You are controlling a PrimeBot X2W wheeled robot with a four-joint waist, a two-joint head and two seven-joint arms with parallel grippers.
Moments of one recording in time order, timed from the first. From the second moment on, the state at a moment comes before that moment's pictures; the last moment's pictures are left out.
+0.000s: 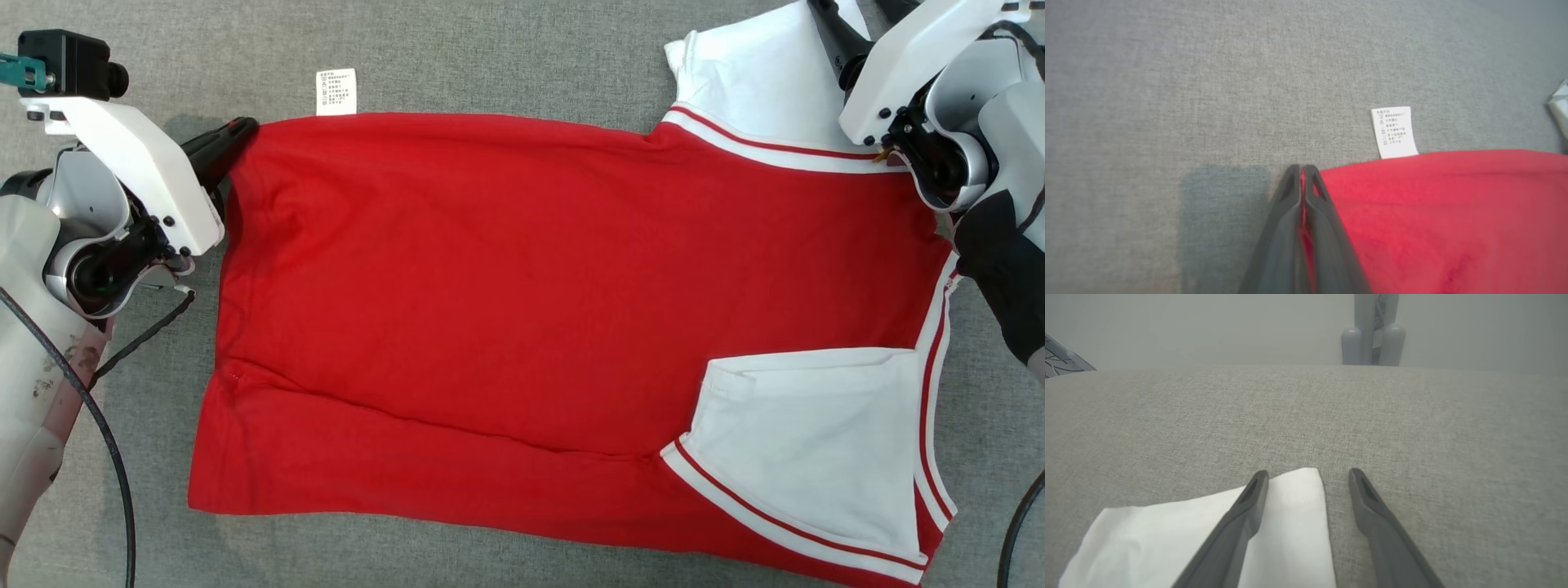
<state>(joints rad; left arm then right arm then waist) -0.97 0.49 -0.70 0.65 -1.16 -0.13 0.37 -1.25 -0.28 0.75 1.03 0.88 0.13 0.04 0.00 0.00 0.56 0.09</state>
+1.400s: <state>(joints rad) -1.03 0.51 -0.87 0.74 -1.26 -0.13 0.12 -1.26 -0.33 0.98 0.96 1.09 0.13 -0.11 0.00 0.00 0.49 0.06</state>
